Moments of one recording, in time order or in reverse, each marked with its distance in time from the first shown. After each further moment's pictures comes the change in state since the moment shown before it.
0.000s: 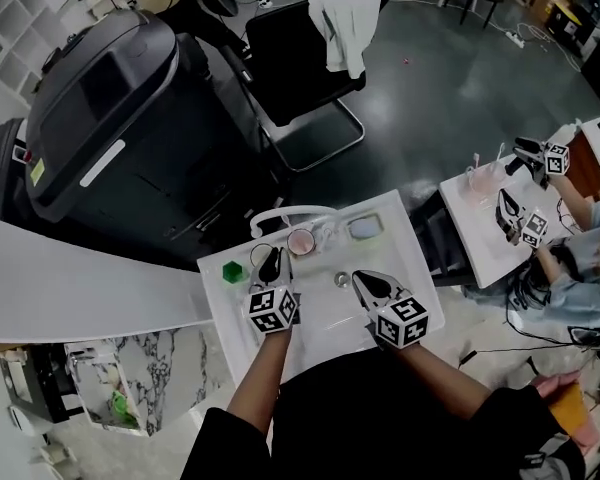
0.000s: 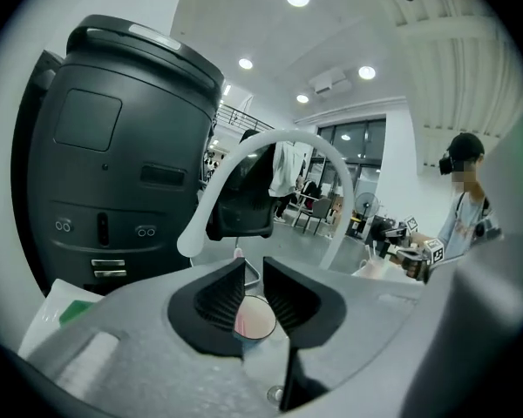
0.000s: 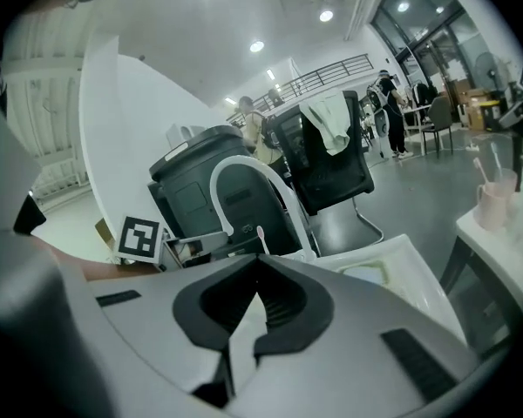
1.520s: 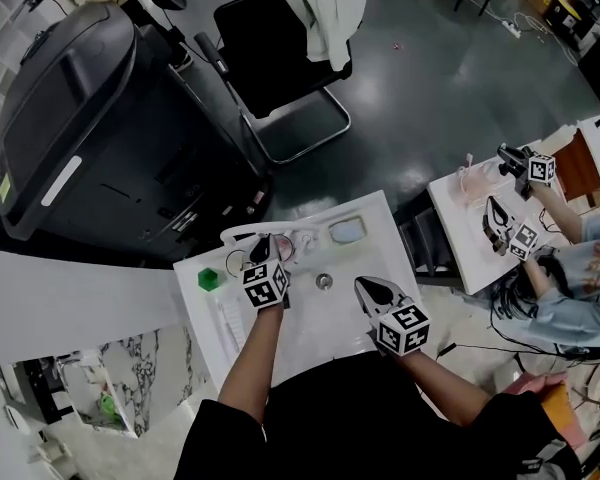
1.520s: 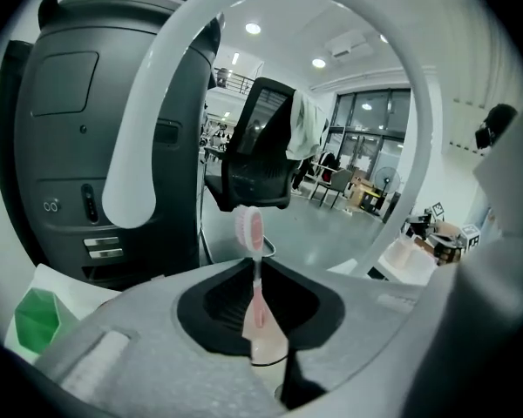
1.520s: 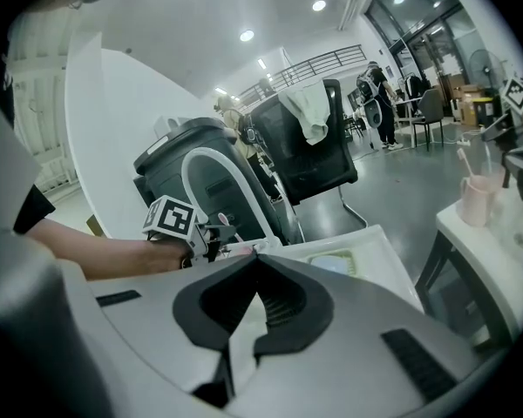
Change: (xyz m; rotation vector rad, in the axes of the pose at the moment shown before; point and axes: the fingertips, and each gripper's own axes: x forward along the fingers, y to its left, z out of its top) left arm 0.095 0.012 -0.046 -0.012 0.197 0.116; right arm -0.009 -0.069 -0.020 0.026 0.065 -0.045
